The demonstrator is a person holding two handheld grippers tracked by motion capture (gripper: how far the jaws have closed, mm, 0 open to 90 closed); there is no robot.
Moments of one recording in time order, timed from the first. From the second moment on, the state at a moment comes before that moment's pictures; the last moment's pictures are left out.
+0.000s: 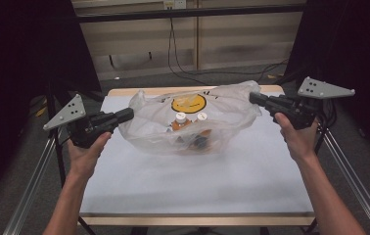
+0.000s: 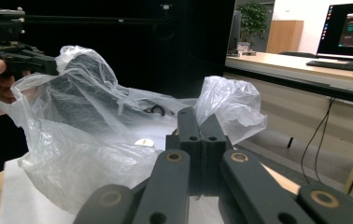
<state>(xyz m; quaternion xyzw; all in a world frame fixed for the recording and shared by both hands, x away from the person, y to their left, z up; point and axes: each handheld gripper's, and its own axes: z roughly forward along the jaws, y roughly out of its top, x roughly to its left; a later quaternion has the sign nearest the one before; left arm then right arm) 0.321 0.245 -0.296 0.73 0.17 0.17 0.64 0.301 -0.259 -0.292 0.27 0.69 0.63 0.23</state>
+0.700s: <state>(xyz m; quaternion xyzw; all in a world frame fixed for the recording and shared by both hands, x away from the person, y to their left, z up) 0.363 0.272 -0.297 0.71 0.25 0.19 0.64 0.333 -0.285 -0.279 0.33 0.66 0.62 0.26</state>
